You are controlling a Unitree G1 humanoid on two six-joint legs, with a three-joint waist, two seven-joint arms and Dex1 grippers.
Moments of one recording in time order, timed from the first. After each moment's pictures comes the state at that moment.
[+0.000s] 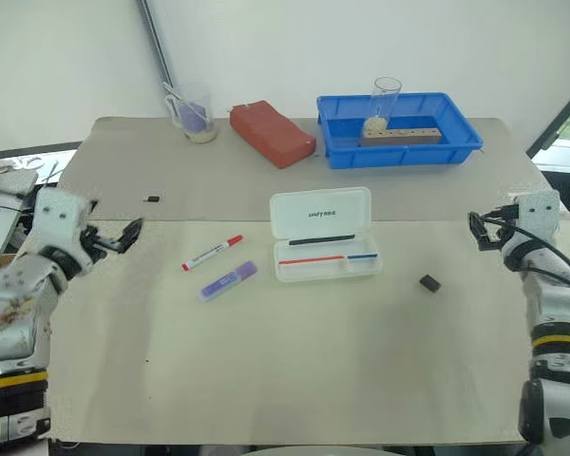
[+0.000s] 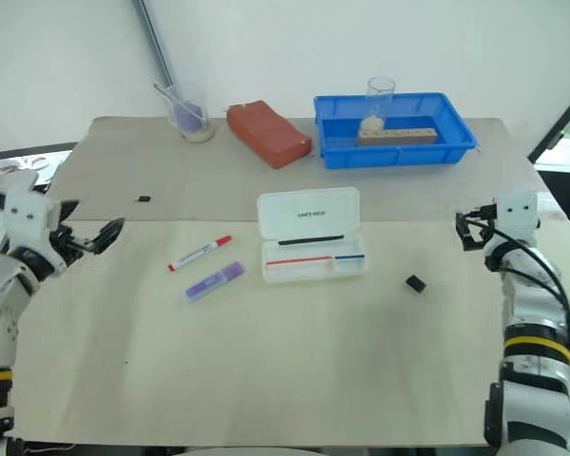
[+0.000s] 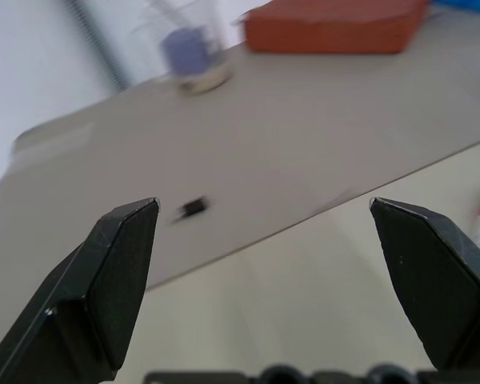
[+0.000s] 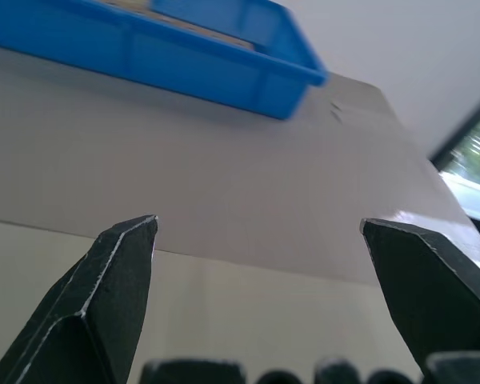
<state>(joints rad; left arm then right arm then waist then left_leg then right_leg) -0.25 0.80 0.26 -0.10 -0.36 0.40 -0.69 -0.47 -0.75 -0.24 0.53 0.15 0.06 0.50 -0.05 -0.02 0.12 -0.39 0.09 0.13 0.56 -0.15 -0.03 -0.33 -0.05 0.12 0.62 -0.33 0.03</state>
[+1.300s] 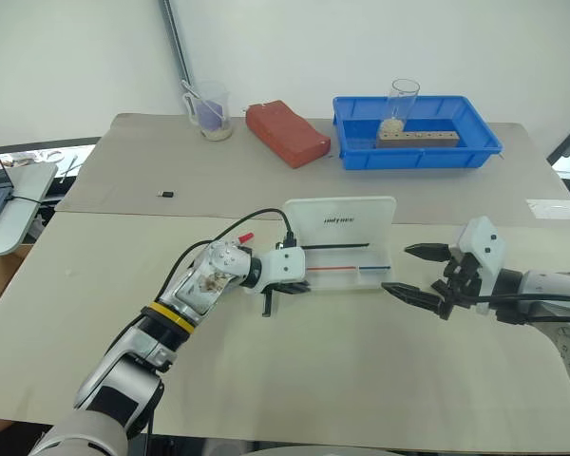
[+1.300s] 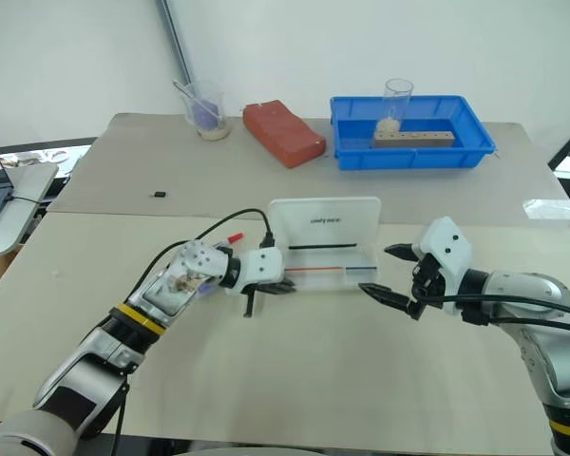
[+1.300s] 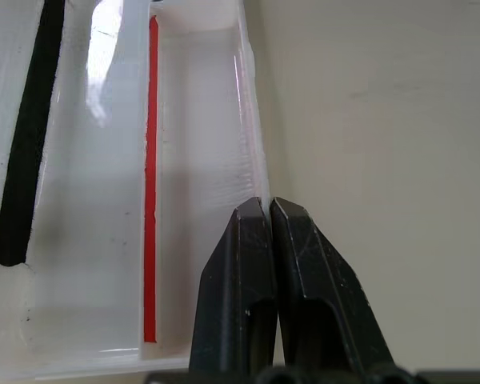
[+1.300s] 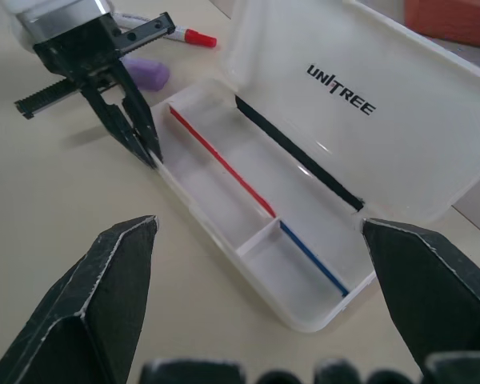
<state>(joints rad) -0.60 0.46 -0.51 0.17 0.03 0.16 -1.11 -0.07 -0.90 -0.19 -0.47 0.53 0.64 0.88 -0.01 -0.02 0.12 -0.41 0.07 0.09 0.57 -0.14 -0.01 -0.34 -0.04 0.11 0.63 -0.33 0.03</state>
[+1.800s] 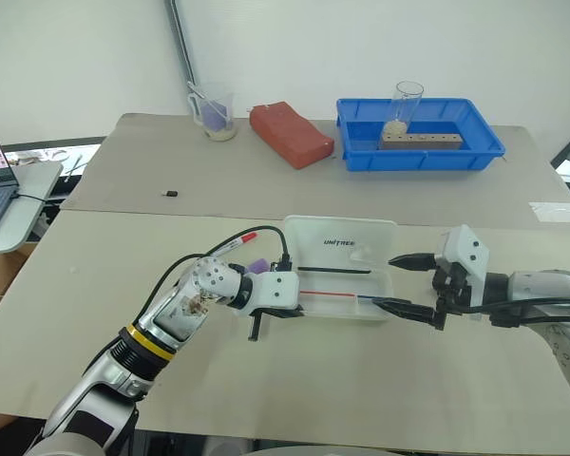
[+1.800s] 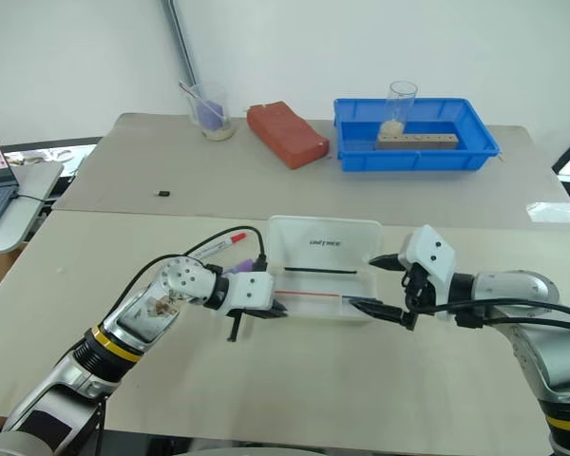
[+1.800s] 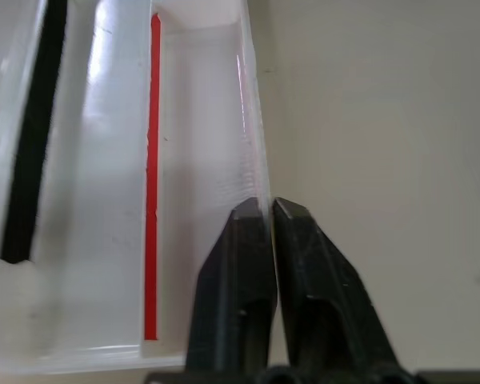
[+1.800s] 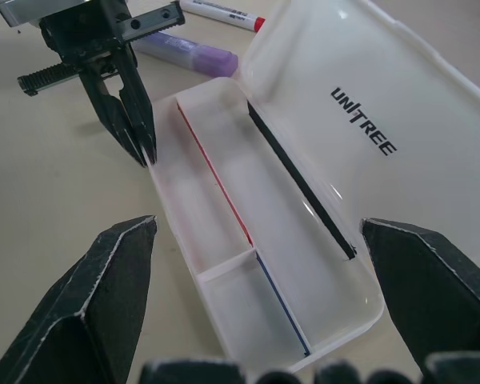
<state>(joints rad) -0.50 0.54 -0.51 -0.08 0.04 0.27 -1.17 -0.09 -0.92 -0.13 -0.46 0.53 0.63 0.96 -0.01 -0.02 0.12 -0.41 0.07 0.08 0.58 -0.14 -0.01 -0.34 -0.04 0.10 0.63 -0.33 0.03</state>
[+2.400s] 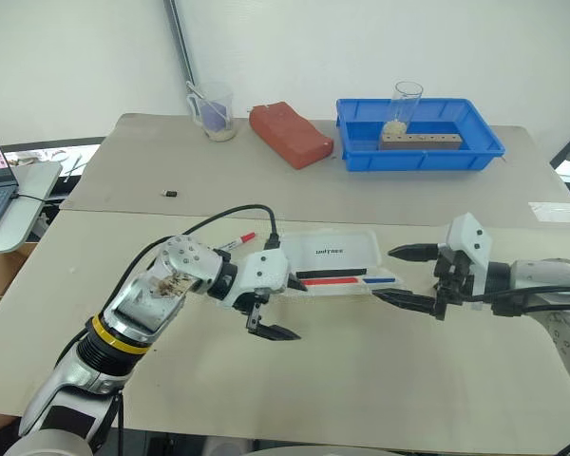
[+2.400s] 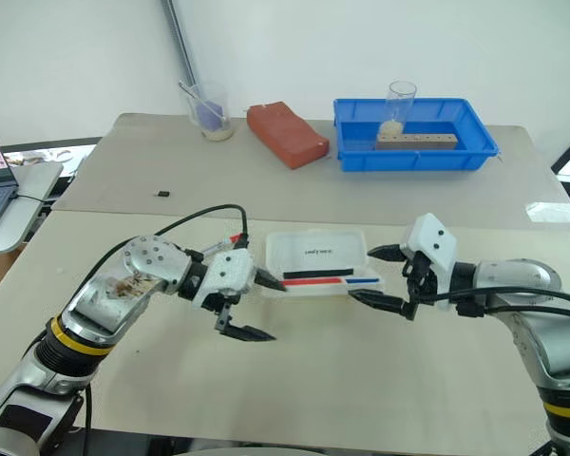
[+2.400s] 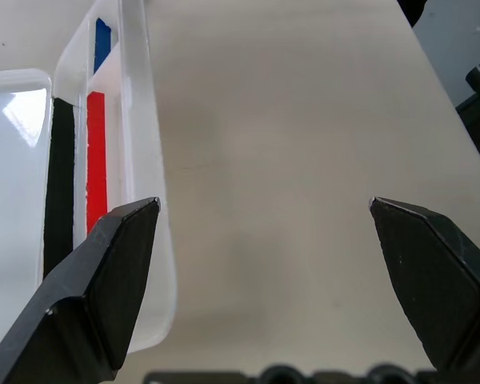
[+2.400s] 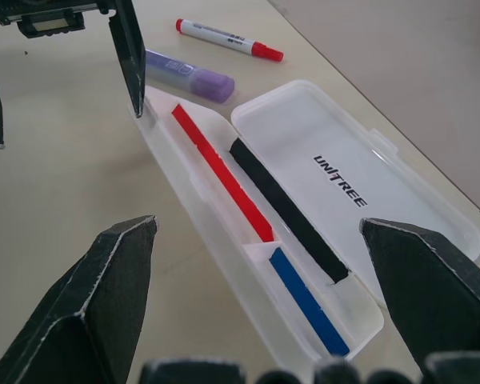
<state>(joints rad) -0.53 0.65 -0.37 -0.31 -0.24 0.57 -1.29 -0.18 -0.92 -0.12 -0.42 0.56 0.65 0.99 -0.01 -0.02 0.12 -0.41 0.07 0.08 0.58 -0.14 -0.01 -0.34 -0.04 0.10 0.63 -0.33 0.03</state>
